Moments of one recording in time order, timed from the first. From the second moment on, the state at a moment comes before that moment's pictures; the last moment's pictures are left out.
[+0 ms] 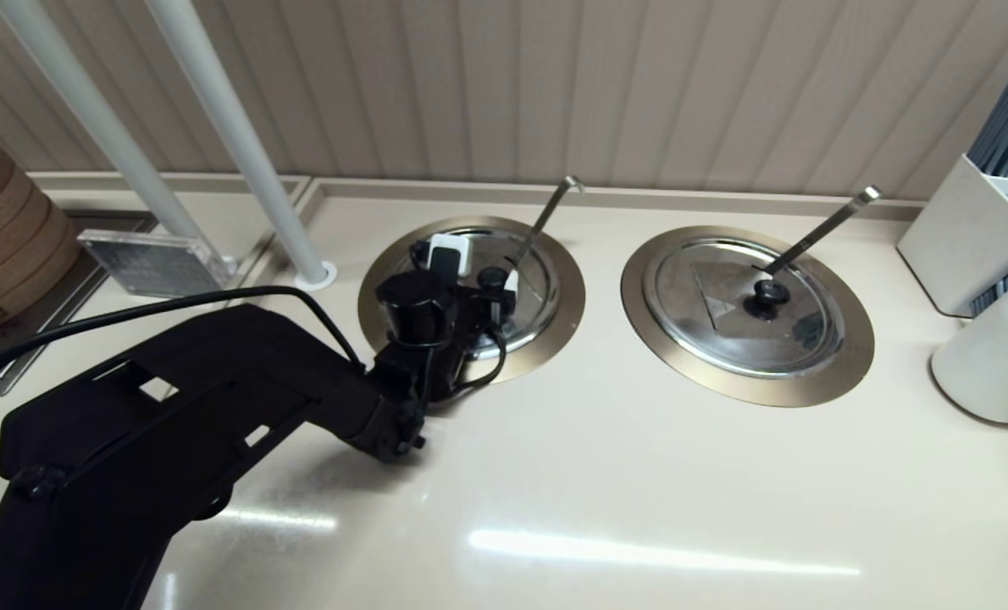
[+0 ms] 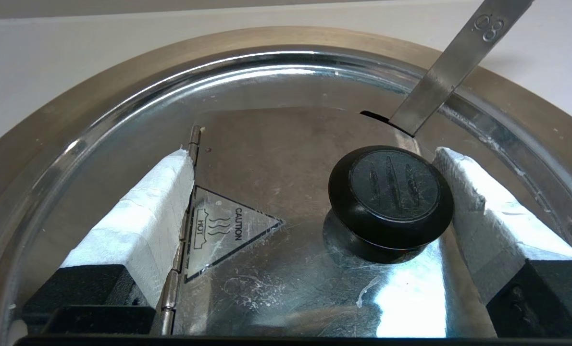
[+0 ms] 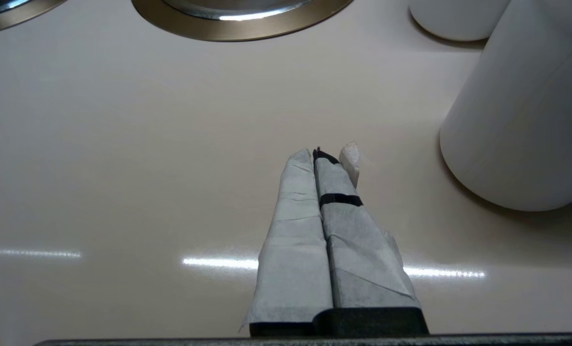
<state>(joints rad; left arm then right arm) -0.54 2.34 -1.36 -1.18 0.32 0.11 0.00 0.00 0.00 -0.01 -0.02 0.02</state>
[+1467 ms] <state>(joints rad) -0.39 2.18 -1.32 -1.18 0.31 0.10 0.00 0.00 0.00 -0.01 -0.02 0.02</state>
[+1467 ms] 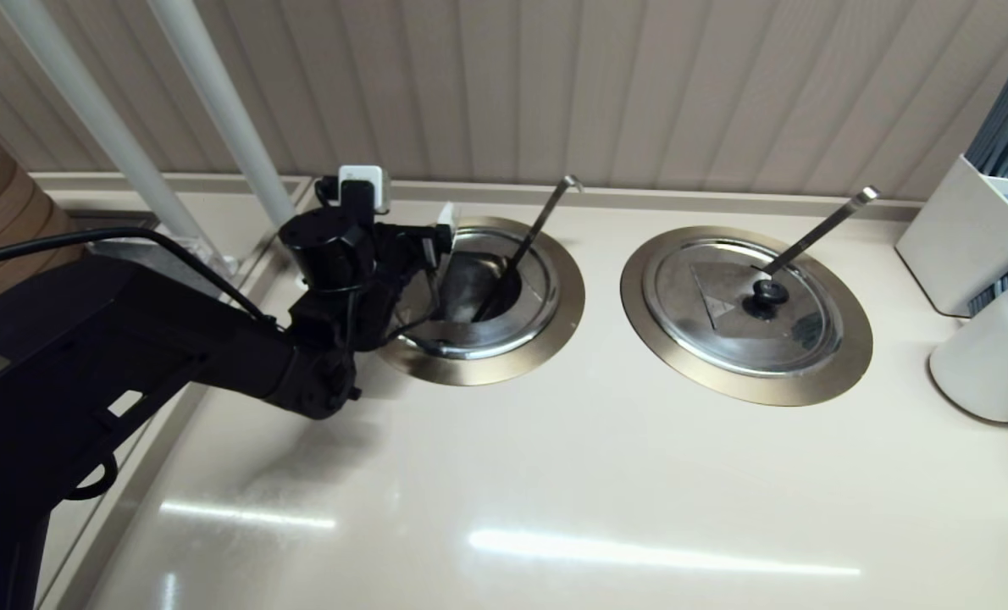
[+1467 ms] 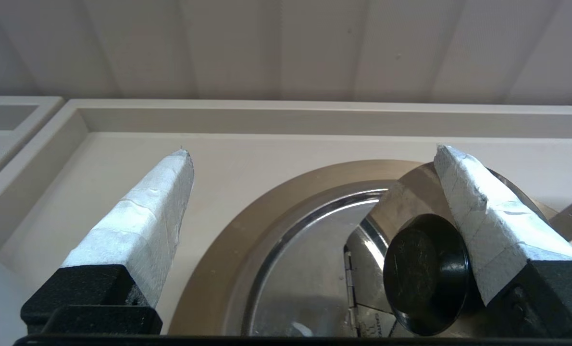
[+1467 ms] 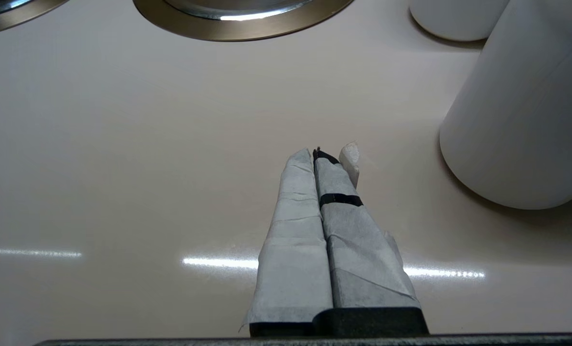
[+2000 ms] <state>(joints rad) -0.34 2.15 -1.30 -1.18 0.31 0.11 0.00 0.00 0.00 -0.01 -0.02 0.02</state>
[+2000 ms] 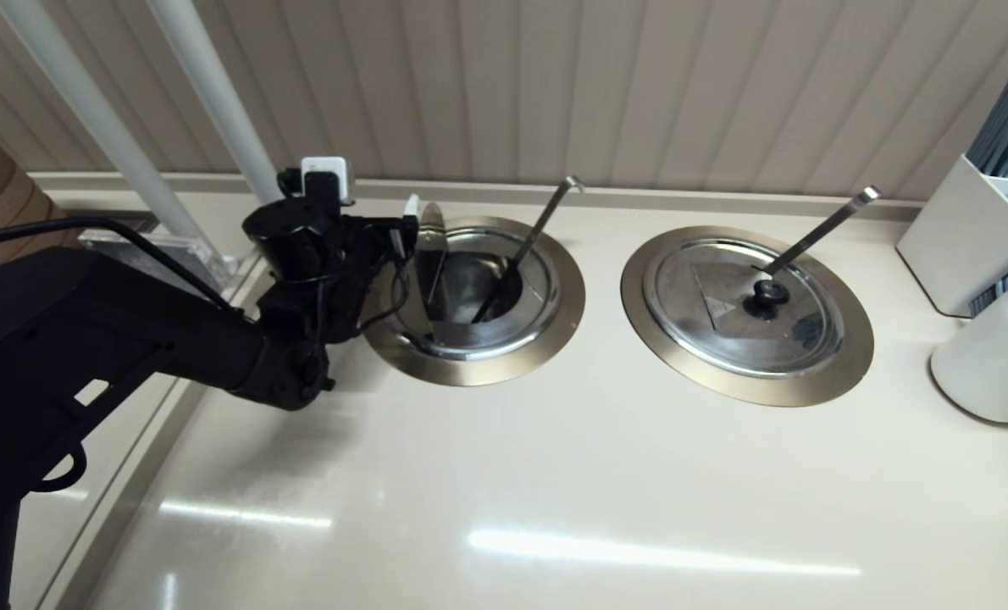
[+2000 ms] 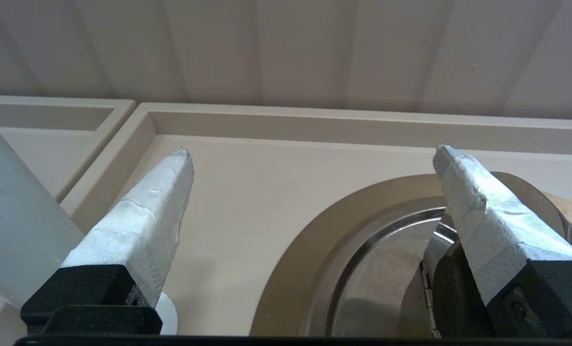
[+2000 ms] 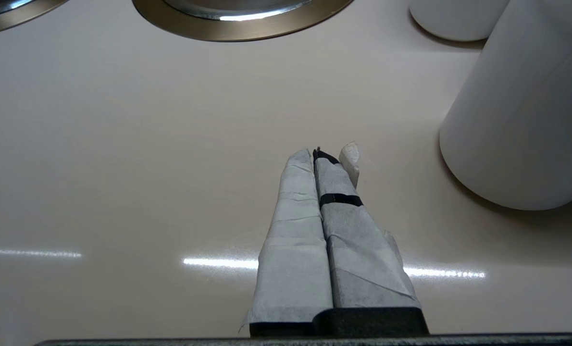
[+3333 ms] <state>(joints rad) -0.43 1.99 -1.22 -1.03 0.18 0.03 0.00 0.00 0.00 -0.01 -0.02 0.02</state>
